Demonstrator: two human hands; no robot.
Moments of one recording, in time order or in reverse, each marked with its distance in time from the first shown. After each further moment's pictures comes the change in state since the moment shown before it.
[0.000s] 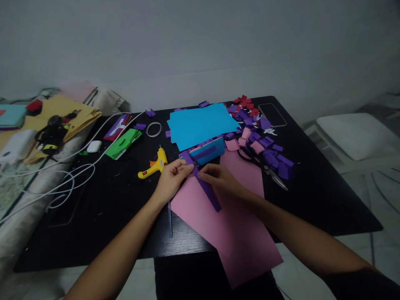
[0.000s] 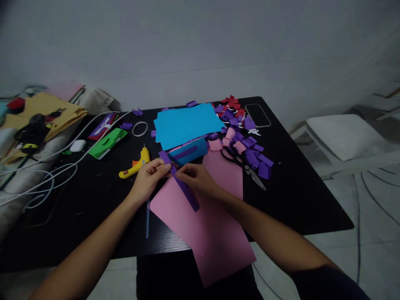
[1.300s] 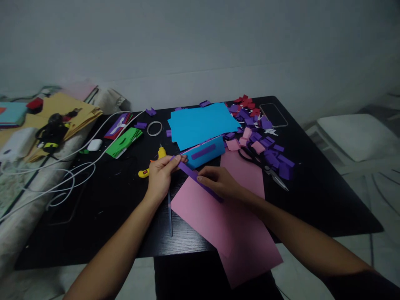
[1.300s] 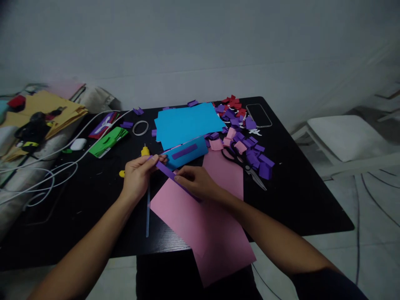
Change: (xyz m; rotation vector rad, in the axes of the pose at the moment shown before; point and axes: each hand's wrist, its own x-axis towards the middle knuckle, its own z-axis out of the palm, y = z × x) left_hand 0.007 0.002 -0.013 -0.090 0.294 0.060; right_hand -0.002 0.002 0.002 -0.170 -0.027 -0.094
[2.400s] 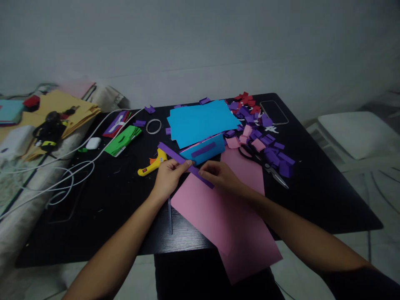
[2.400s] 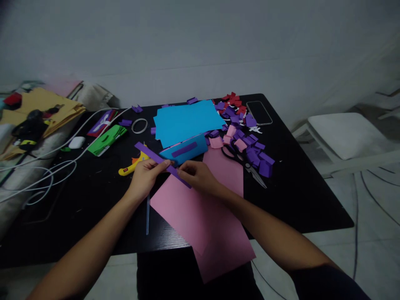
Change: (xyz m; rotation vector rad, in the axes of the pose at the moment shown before) left_hand -0.004 -0.012 0.002 0.239 -0.133 -0.054; right_hand 0.005 0.001 -0.003 0.083 0.035 0.085
